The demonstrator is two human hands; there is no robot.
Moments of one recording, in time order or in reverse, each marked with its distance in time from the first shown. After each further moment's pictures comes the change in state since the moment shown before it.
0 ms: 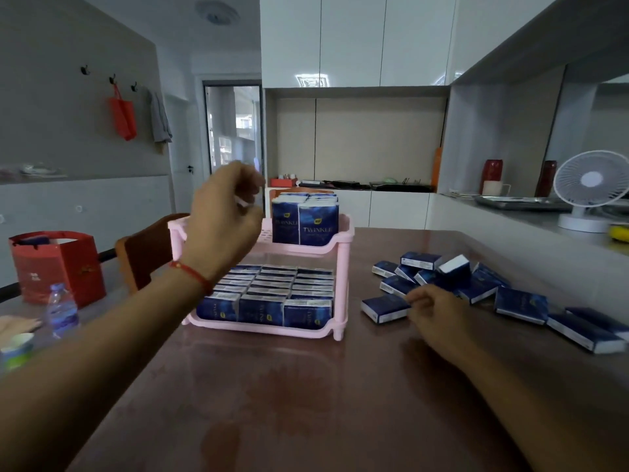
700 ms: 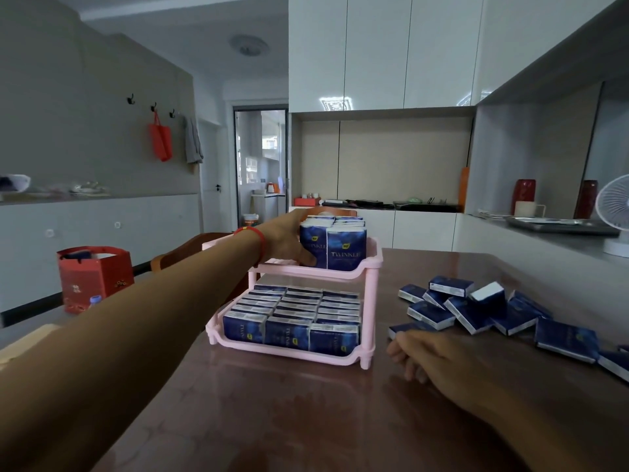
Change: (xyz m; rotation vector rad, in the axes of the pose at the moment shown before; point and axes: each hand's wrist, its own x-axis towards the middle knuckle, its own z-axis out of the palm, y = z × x) left_hand 0.057 -0.018 0.035 -0.103 -0.786 -0.379; right_hand -0.025 -0.038 0.006 0.135 -0.389 -0.143
